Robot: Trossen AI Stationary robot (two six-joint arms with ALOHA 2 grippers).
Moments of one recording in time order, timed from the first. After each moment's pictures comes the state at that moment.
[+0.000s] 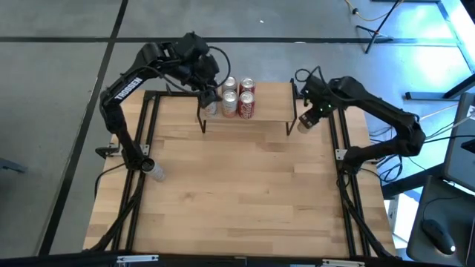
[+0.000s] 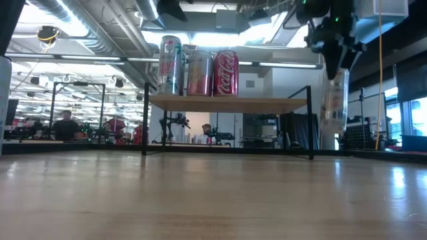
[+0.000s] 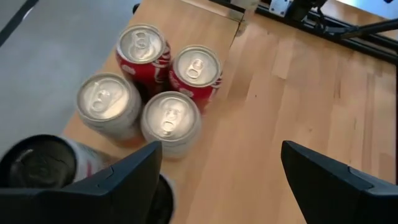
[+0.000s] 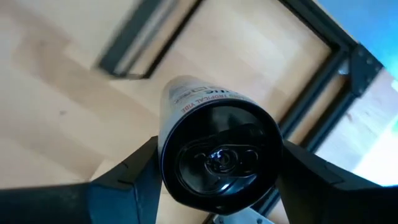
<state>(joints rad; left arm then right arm) 0.49 1.73 2.26 -1.41 0.18 0.03 -0.58 1.32 1.35 -1.43 0.16 0.31</state>
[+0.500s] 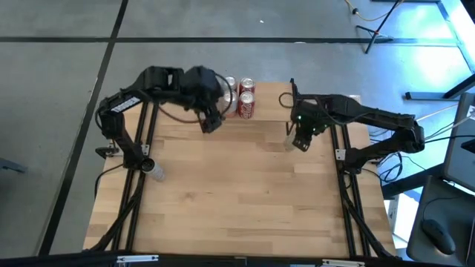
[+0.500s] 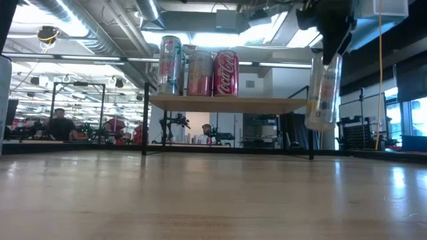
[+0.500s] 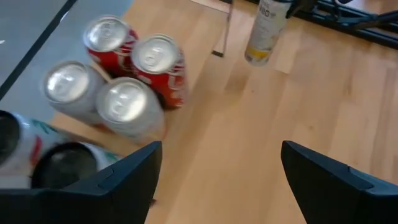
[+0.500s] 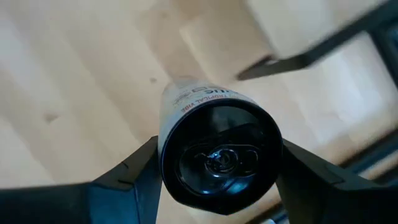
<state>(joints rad) 0.17 1.71 2.26 -1.44 -0.16 -0.21 -0.23 1.31 1.35 -1.36 0.09 0.31</state>
